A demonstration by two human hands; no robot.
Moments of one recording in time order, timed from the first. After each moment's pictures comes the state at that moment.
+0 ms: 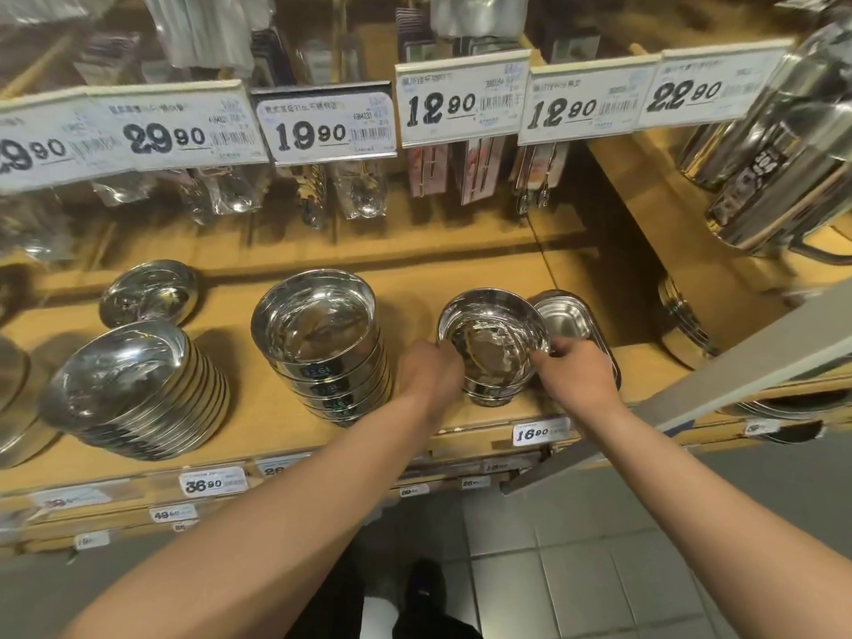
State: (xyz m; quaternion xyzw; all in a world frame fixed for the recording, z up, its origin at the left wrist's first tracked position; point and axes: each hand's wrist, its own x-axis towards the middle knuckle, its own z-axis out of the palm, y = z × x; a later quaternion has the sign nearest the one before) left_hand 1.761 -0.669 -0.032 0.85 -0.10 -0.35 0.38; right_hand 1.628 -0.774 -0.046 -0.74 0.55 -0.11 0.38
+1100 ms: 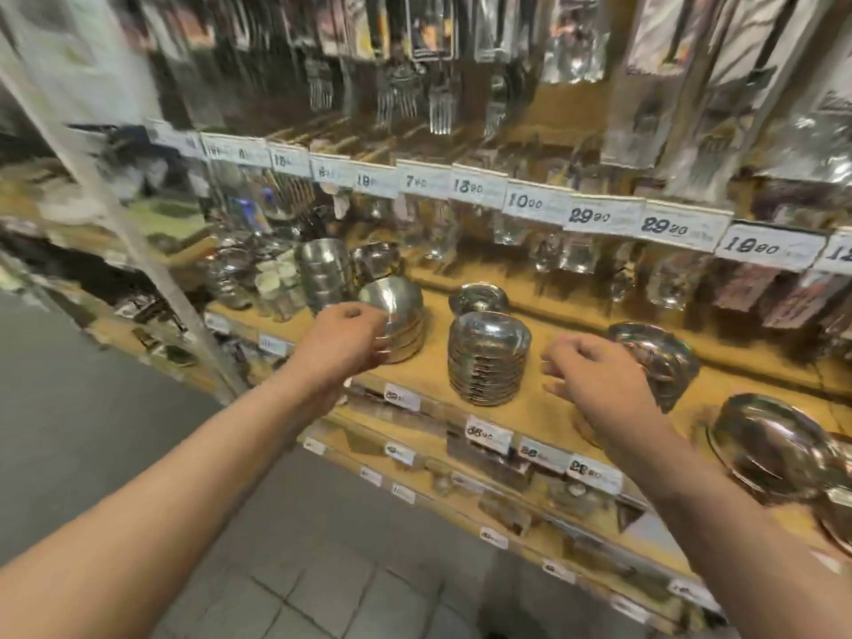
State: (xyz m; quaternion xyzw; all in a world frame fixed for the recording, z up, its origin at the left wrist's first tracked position) left_hand 1.854 -0.246 0.150 0.77 0.00 -0.14 0.62; right_hand 1.757 -0.486 0.103 -0.74 0.27 -0.12 0.60
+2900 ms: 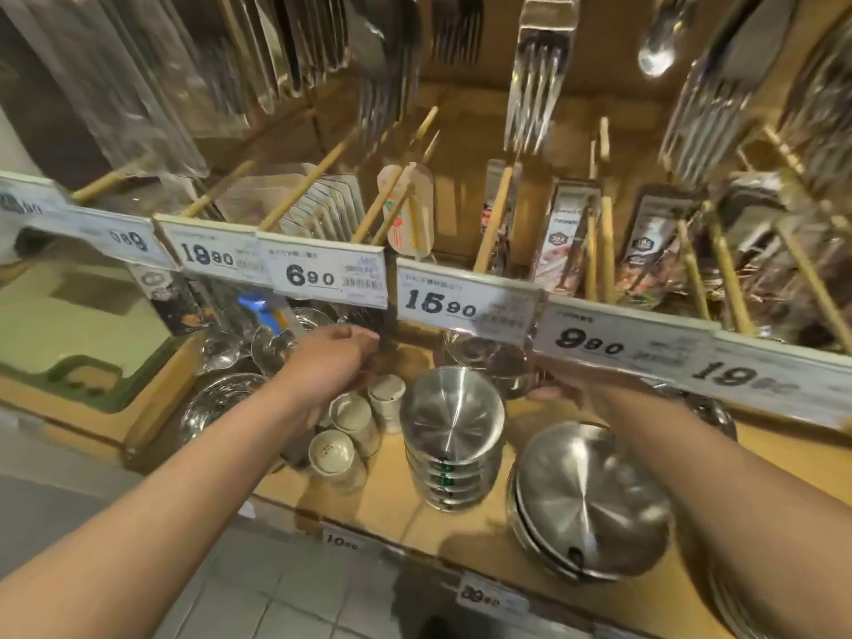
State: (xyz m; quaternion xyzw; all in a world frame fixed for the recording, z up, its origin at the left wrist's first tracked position) left_hand 2.366 -0.098 0.063 0.78 0.03 -0.25 0.57; right_hand 2.266 -0.363 0.012 -0.65 0.38 0.04 0.66
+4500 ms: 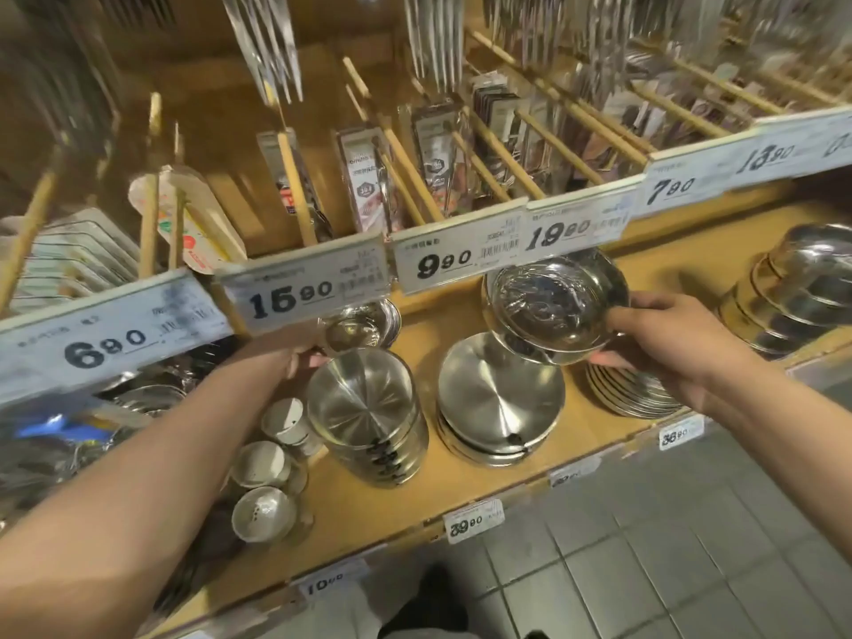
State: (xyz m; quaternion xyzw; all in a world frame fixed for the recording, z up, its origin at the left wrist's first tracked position) left_hand 2.411 -0.217 0.014 0.86 -0.17 -0.39 0.28; right_hand 2.064 -0.343 0.082 -0.48 0.58 -0.22 0.62
